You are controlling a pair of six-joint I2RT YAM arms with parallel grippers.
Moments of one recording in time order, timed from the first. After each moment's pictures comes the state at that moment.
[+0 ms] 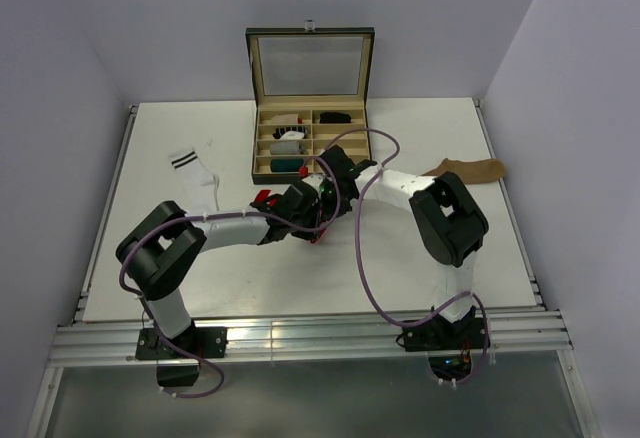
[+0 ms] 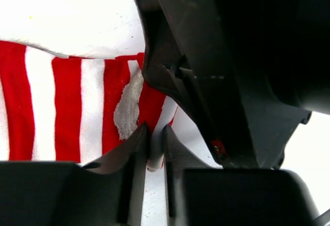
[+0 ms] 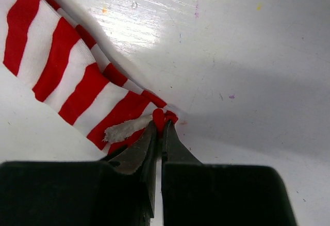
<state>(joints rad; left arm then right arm) -0.84 1.75 0.95 -0.03 -0.05 -0.48 0.63 1.92 1.26 -0.48 -0.10 0.48</state>
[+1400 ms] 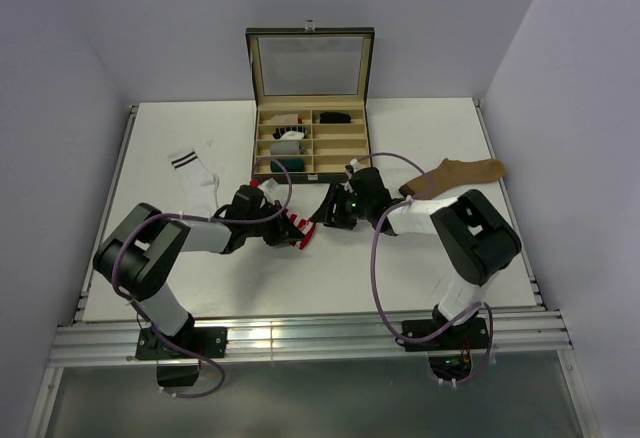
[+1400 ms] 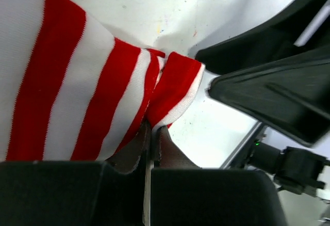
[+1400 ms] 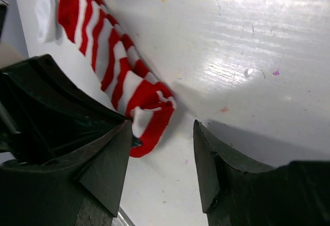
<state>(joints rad) -0.55 1.67 0.61 0.36 0.43 -0.88 0.54 1.70 0.74 0.27 -0.37 0.80</state>
